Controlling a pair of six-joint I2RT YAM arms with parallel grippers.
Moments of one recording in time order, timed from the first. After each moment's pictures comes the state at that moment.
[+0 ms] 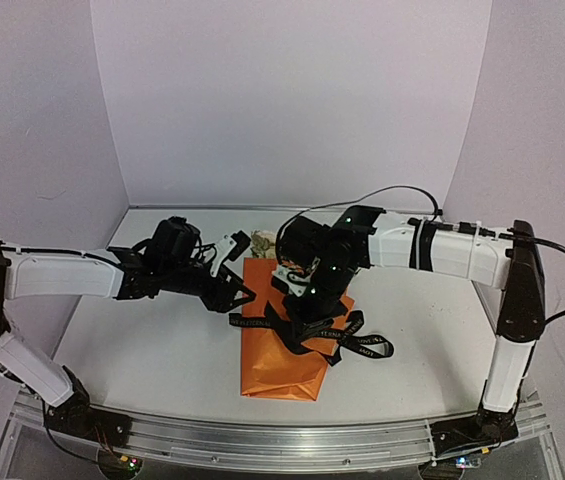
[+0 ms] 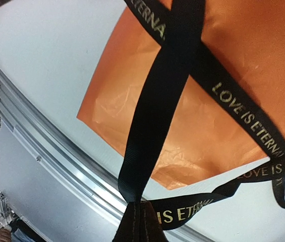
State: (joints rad) left arm -0.76 1.47 0.88 -0.01 0.33 -0.02; right arm 1.02 1.92 1.69 -1.10 -0.26 0.44
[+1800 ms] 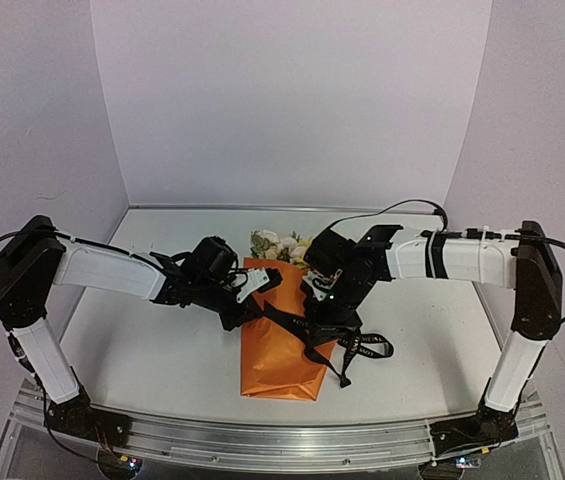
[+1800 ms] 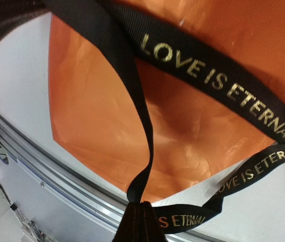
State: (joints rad) left arm -0.85 1.74 0.99 -0.07 0.26 0.29; right arm 0.94 1.82 1.38 -0.87 -0.31 0.66
